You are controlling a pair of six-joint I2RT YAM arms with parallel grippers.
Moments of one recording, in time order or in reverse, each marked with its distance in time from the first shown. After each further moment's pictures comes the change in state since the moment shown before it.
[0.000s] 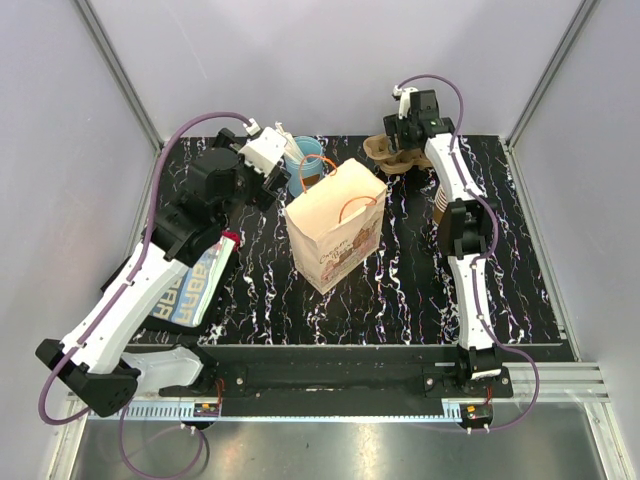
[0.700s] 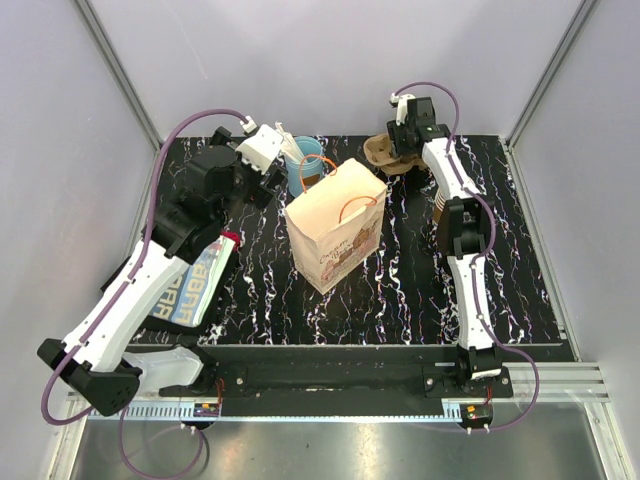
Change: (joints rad) left arm 0.030 0.009 0.000 0.000 0.000 -0.009; right arm 0.002 0.032 -0.057 0.092 0.010 -0.013
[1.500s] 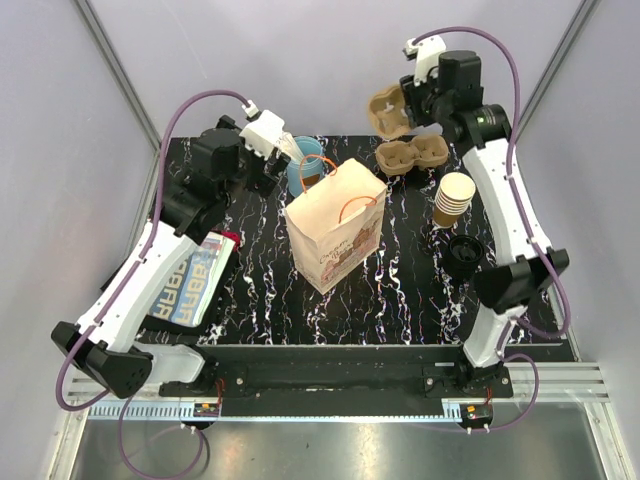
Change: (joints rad) left arm 0.054 0.101 0.076 -0.014 0.077 -0.033; right arm 0.105 -0.764 -0.332 -0.113 0.069 -0.089
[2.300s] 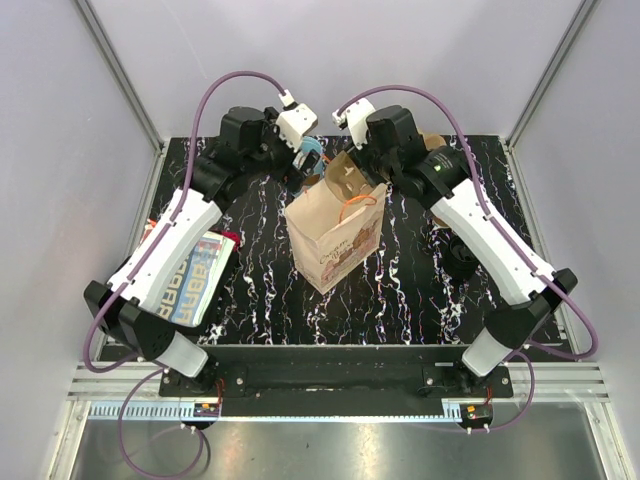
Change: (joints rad) left arm 0.025 0.227 0.185 -0.032 0.419 -0.018; right arm 0.408 -0.220 -0.290 -0.115 0.277 -0.060
